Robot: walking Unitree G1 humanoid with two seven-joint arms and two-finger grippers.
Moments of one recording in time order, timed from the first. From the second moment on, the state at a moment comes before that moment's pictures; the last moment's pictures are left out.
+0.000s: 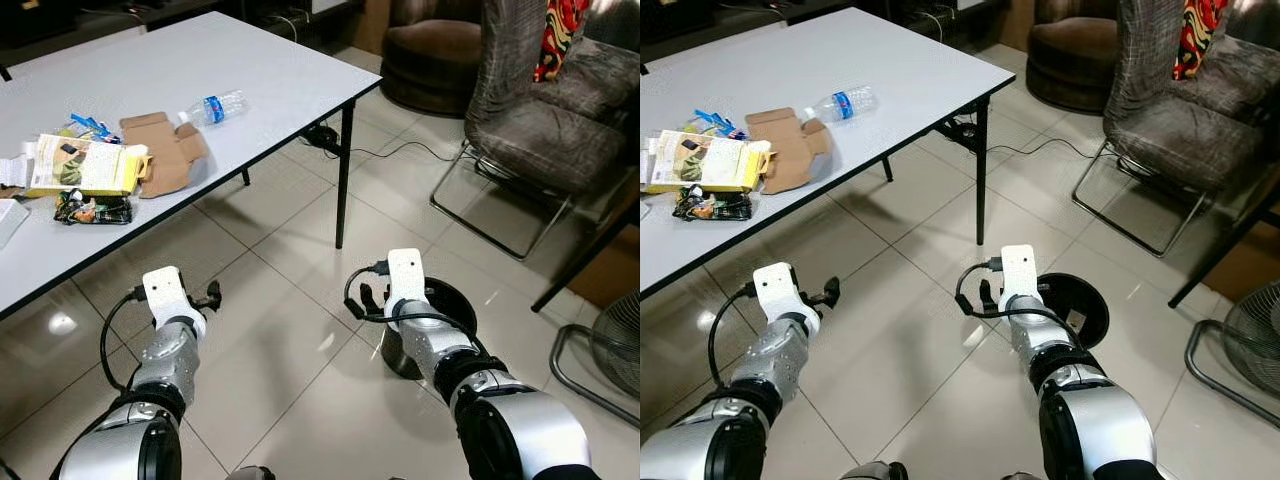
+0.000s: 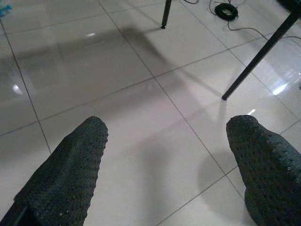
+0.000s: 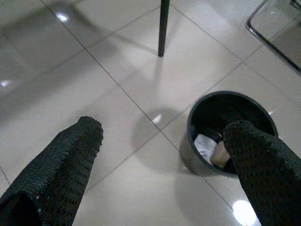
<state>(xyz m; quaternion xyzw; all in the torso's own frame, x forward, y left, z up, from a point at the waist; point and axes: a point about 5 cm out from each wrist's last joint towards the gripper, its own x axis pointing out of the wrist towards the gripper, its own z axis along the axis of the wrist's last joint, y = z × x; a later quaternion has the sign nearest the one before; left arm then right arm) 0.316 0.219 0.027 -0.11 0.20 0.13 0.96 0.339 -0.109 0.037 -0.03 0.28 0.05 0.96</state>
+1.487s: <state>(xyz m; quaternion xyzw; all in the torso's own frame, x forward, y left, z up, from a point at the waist) 0.315 0.198 0.023 -0.08 0.19 0.11 0.97 0.316 -0.099 0.012 0.05 0.32 0.11 0.94</state>
